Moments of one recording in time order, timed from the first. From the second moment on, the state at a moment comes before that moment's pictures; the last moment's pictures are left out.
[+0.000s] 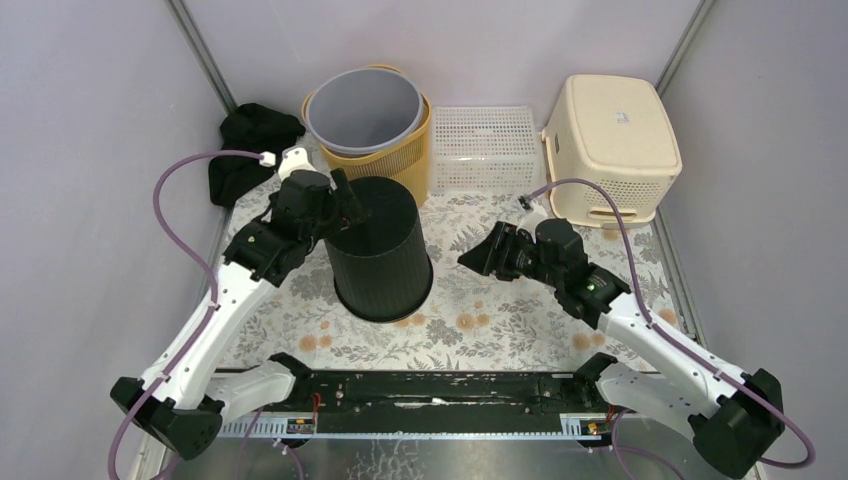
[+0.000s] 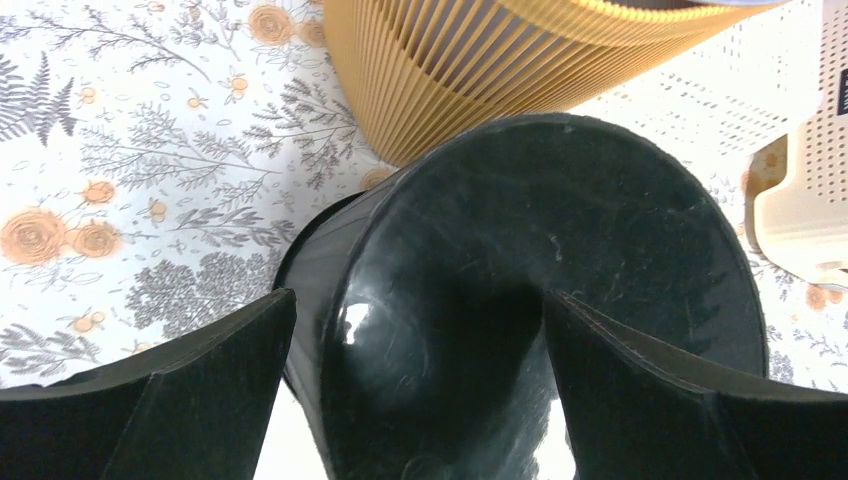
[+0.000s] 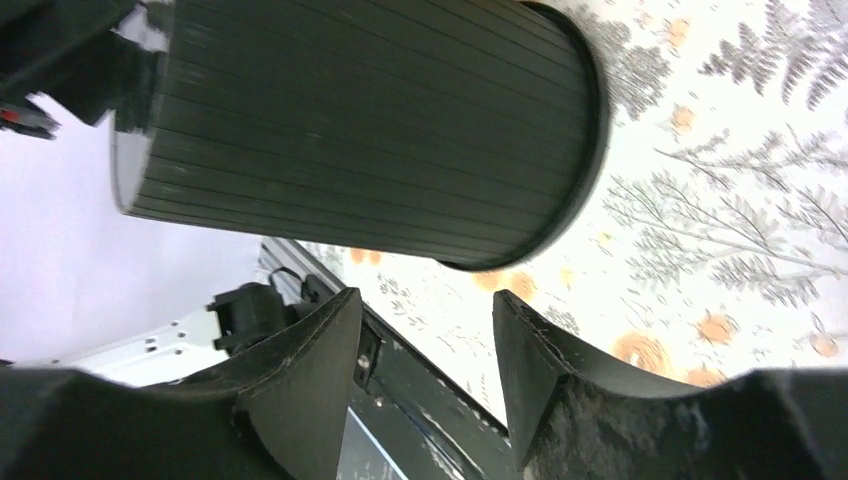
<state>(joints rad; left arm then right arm) -0.48 1.06 1.23 -0.80 -0.39 -0.64 0.64 0.95 0.70 -0.13 -0.24 0.85</state>
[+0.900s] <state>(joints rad) -0.48 0.86 1.36 -0.94 -0.35 -0.64 0.90 2.15 1.49 0.15 -0.37 0.99</state>
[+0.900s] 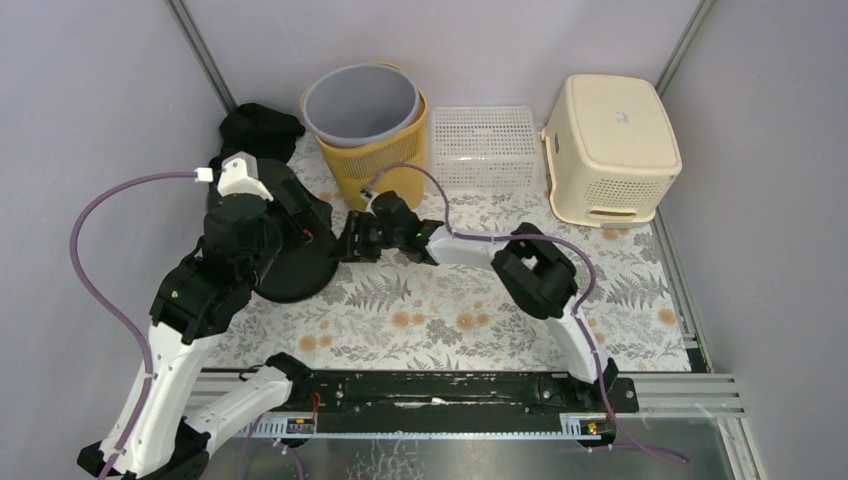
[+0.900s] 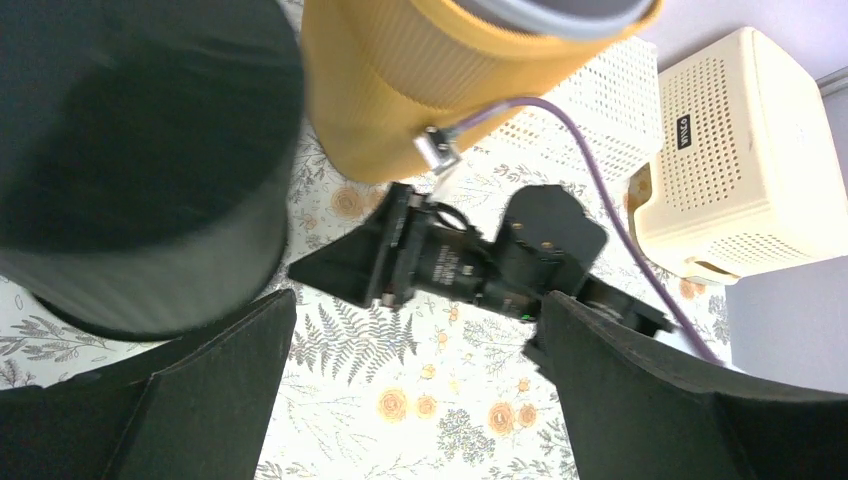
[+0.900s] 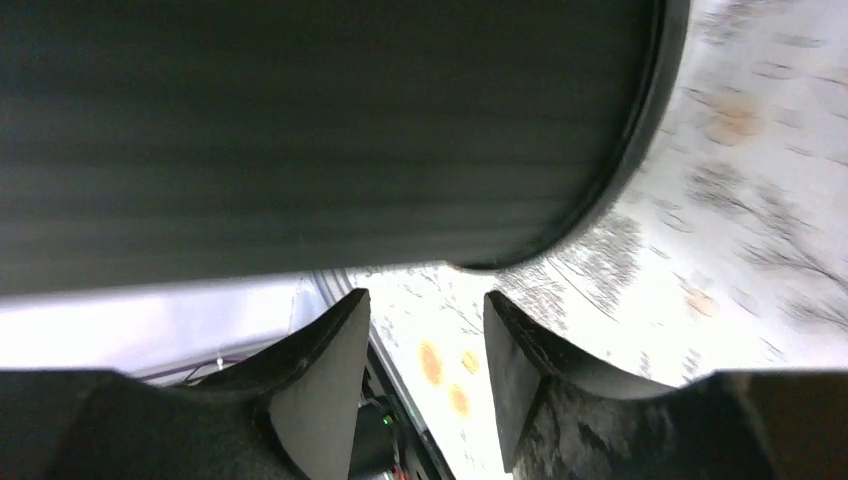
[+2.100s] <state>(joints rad) -0.32 1.54 1.76 -0.75 -0.42 -0.84 0.93 1.25 0.84 -0.17 -0.19 0.74</state>
